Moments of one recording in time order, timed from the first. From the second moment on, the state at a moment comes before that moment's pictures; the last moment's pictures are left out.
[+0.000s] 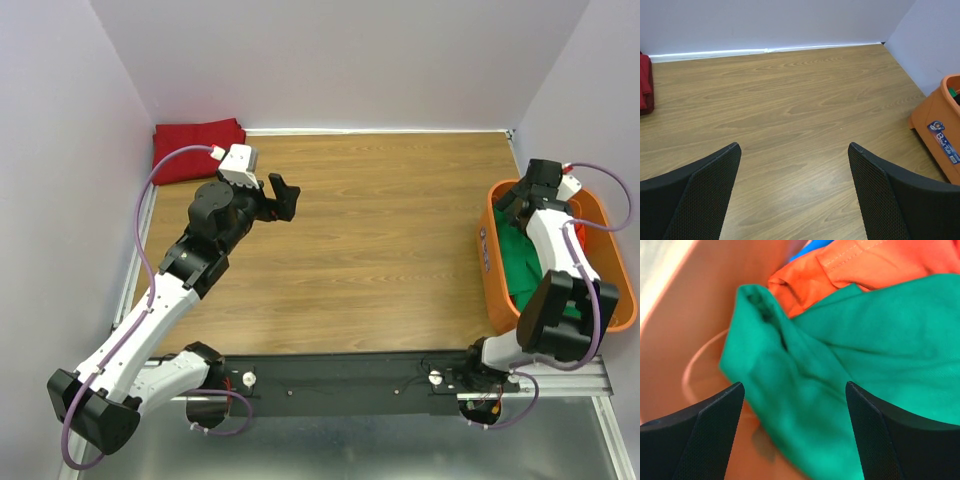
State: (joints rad) left arm -0.52 0.97 0.97 -0.11 -0.07 -0.28; right arm -0.28 1.45 1.09 -0.49 0.33 0.54
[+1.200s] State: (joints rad) left arm -0.51 0.97 0.97 -0.11 -0.07 -0.28; right arm -0.32 1.35 2.09 -0.50 0.07 0.63
